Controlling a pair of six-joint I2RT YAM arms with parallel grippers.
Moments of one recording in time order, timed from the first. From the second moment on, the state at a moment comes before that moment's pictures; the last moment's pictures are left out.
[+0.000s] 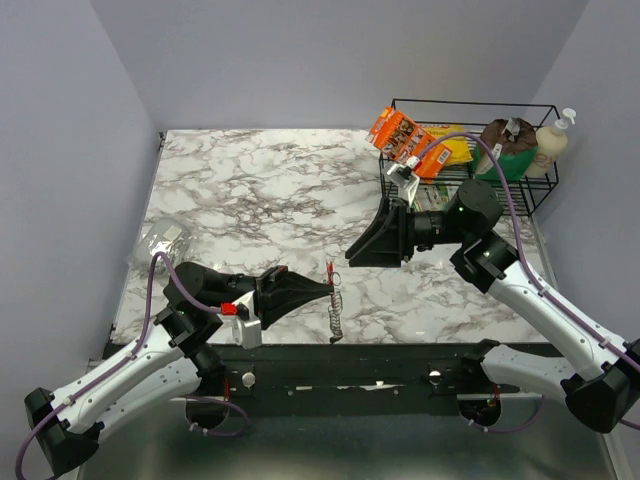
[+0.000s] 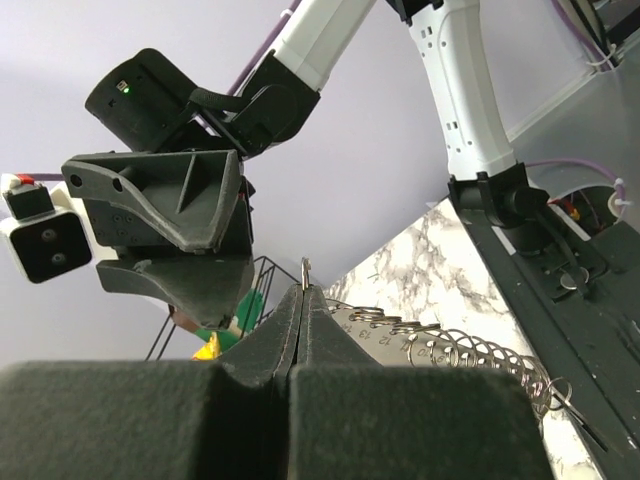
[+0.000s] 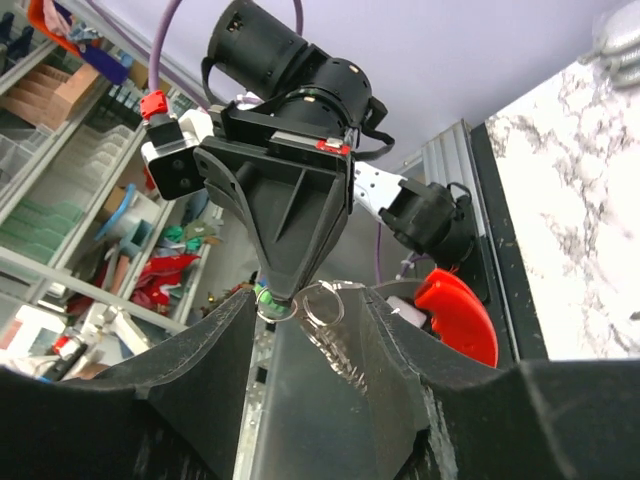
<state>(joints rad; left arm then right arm) -0.84 0.62 0.58 0.42 0.91 0.51 0.63 1.06 0.98 0.19 -1.03 0.88</state>
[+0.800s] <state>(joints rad) -0.85 0.62 0.58 0.42 0.89 0.55 0.65 1.10 0.99 0.12 -1.04 0.94</state>
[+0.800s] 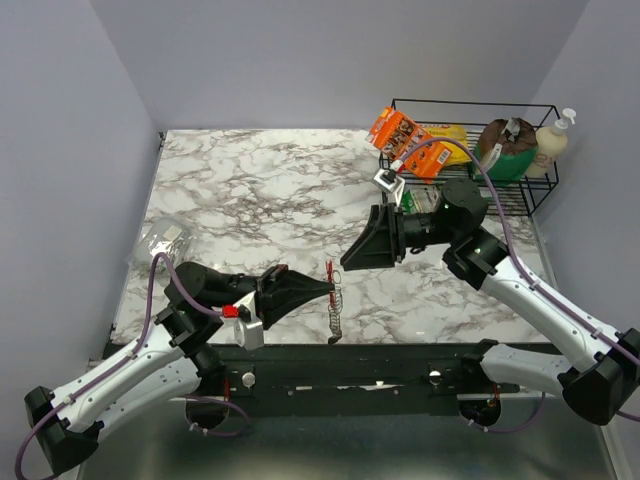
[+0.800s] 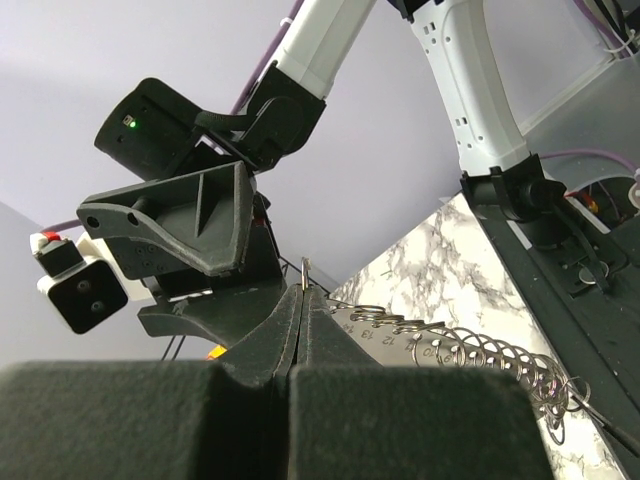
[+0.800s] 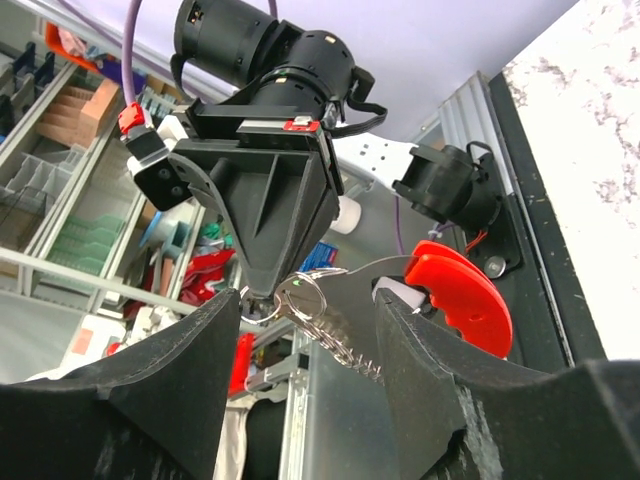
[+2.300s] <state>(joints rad) -0.87 0.62 0.58 0.42 0.84 0.59 0.69 1.13 1.00 0.12 -1.11 0.94</state>
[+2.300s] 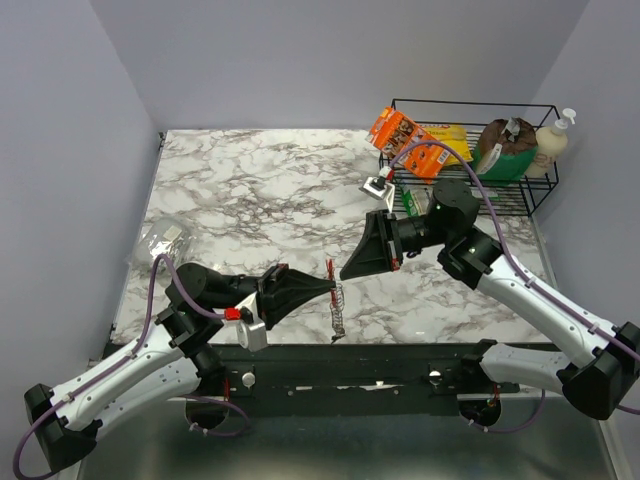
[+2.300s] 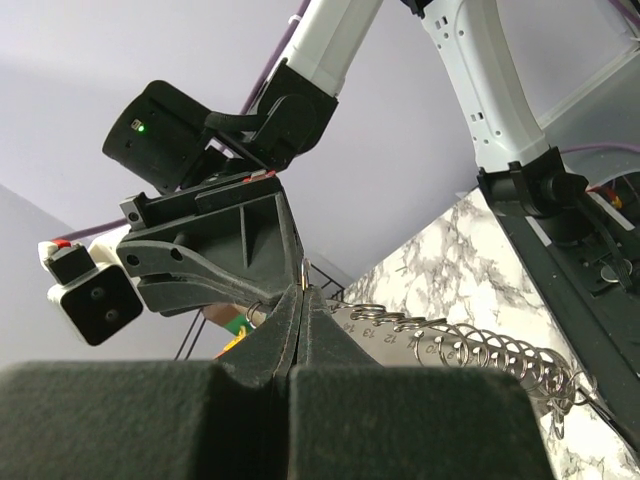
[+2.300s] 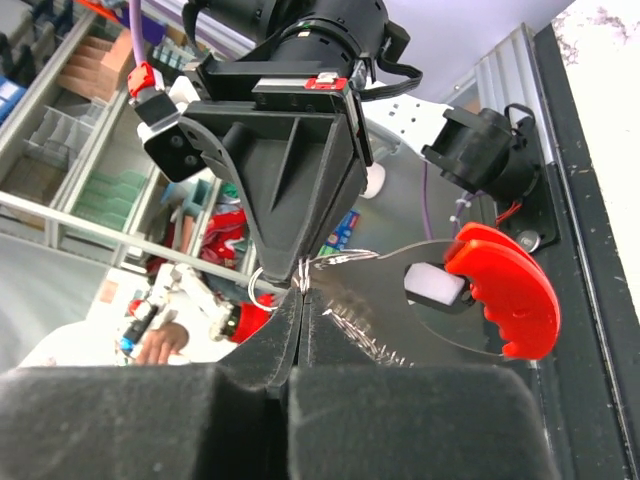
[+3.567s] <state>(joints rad) -0.87 0.87 1.05 -0.12 0.41 0.00 0.70 0.93 1.05 -0.31 -0.81 0.14</state>
